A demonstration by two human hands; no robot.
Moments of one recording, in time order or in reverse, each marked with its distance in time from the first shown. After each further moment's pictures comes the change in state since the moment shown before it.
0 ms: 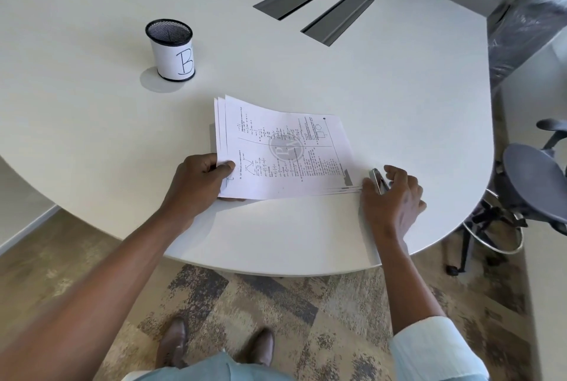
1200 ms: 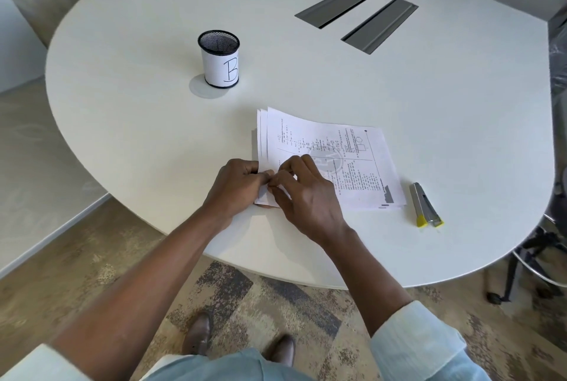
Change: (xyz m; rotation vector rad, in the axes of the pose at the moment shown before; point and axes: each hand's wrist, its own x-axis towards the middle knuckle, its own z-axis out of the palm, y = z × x) left_hand 0.003 0.002 -0.002 0.042 -0.050 -0.024; right_hand -0.089 -0.141 0.048 0.208 -0.278 -1.144
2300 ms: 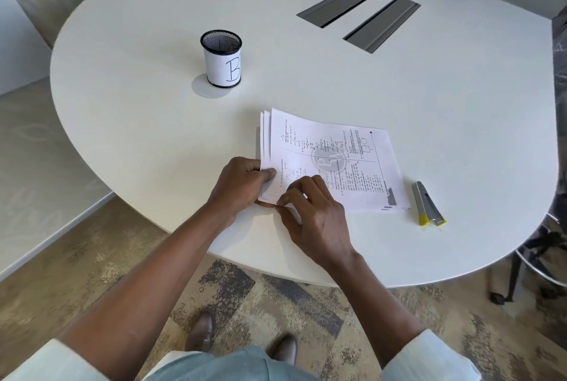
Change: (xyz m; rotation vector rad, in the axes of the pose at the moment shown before) left_hand -0.006 0.011 -0.004 -0.057 -0.014 -0.099; right_hand -0.036 -0.015 -0.007 0.043 0.025 0.090
